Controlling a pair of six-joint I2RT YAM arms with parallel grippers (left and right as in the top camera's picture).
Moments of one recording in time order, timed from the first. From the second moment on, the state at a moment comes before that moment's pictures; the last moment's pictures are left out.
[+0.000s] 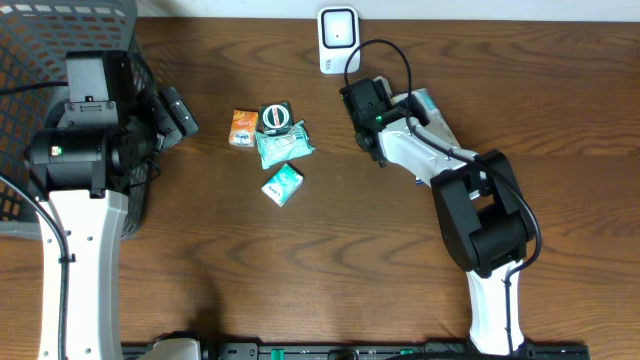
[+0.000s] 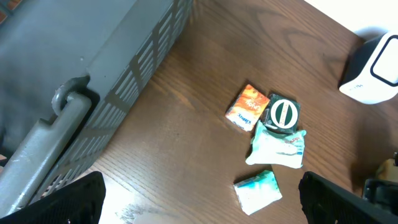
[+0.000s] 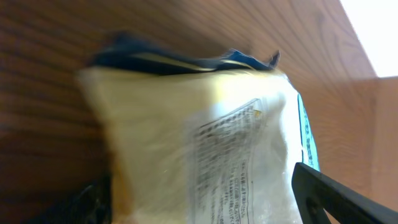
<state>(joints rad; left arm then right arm) 0.04 1.36 1.56 -1.15 -0.08 -0.47 0.46 2.20 1.50 -0.45 0.73 -0.10</state>
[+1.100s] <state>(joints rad) 0.04 1.36 1.56 -1.15 -0.08 -0.47 0.22 1.89 1.51 -0.72 -0.48 0.06</state>
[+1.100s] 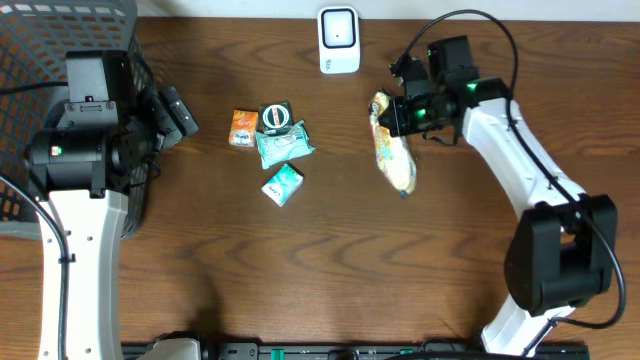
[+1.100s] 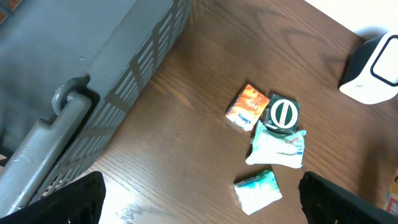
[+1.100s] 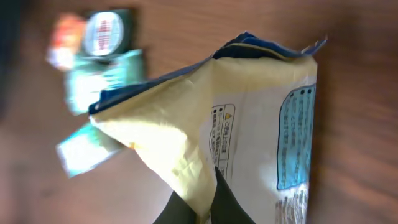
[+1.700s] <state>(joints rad) 0.04 1.36 1.56 -1.15 -0.08 -0.47 0.27 1.90 1.50 -0.86 -0.17 0.07</state>
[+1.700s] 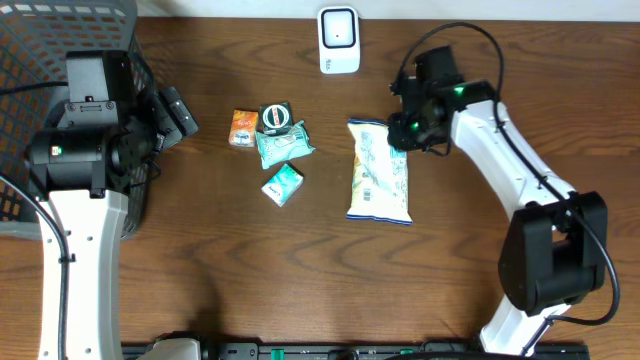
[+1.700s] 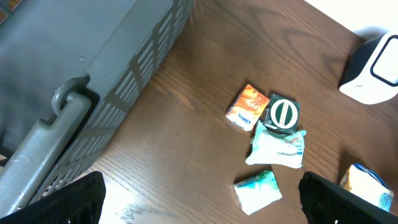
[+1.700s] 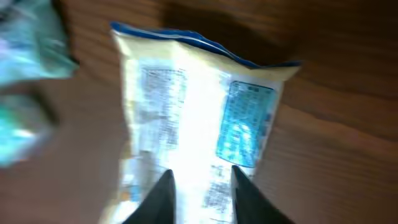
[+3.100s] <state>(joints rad) 0.04 1.36 1.56 -1.15 -0.08 -0.47 0.70 1.89 1.05 -0.49 0.54 0.47</state>
